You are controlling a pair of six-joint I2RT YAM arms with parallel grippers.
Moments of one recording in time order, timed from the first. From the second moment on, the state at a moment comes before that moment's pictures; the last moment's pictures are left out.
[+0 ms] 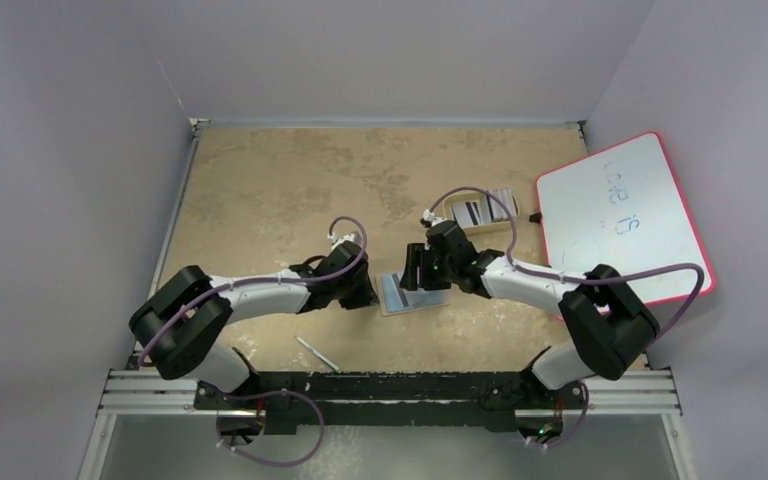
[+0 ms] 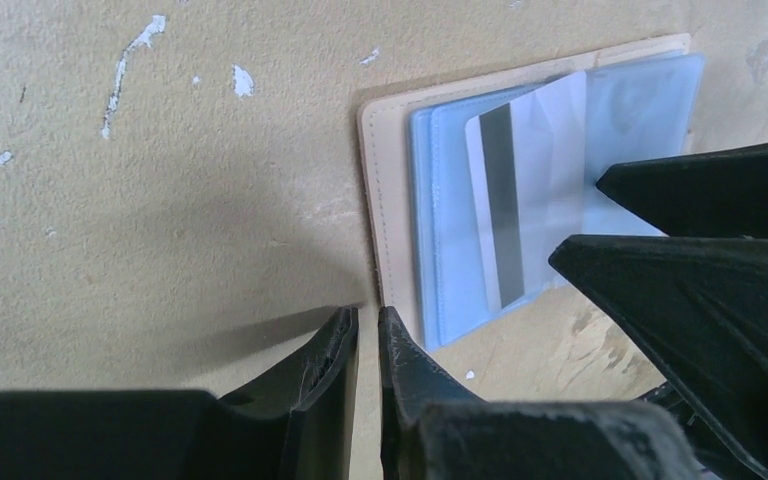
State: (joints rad) left arm -0.82 1.49 0.66 -0.08 -0.01 -0.99; right arm 0.69 1.48 0.73 -0.13 -0.07 0.61
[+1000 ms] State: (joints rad) left arm -0.79 1.52 0.66 -0.06 -0.01 -0.98; right arm 0.71 1.55 0.65 0.14 -0.26 0.70
